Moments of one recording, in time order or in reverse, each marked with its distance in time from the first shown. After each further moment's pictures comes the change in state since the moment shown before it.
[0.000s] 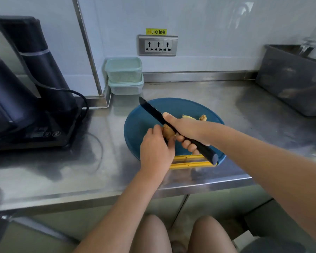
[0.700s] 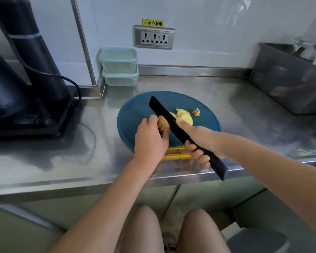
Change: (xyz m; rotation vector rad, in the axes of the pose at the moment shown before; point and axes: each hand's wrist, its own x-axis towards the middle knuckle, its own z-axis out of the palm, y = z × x) left_hand -0.003 0.003 -0.002 0.000 -0.006 0.047; right_hand -0.019 0.053 -0.004 0.172 -0.101 0.103
